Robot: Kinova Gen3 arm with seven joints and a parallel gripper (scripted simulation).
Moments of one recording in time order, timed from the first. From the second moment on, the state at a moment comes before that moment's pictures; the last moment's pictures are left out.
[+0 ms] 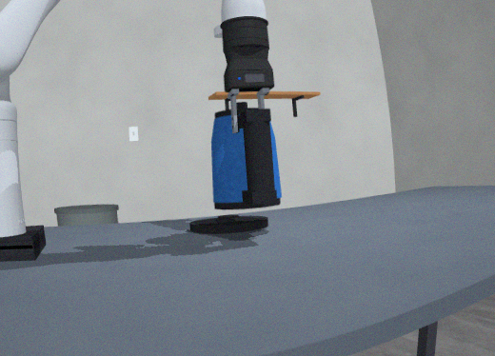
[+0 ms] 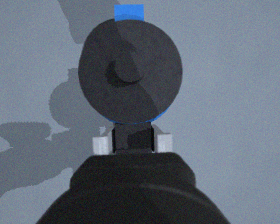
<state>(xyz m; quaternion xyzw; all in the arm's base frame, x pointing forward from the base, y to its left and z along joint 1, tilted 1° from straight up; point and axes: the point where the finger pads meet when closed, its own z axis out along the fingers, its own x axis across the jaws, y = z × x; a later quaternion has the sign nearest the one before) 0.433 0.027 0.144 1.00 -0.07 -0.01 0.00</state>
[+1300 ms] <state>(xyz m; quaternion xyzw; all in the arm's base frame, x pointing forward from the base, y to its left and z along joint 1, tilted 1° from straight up) 0.421 0.099 0.144 1.00 -0.07 -0.01 0.00</state>
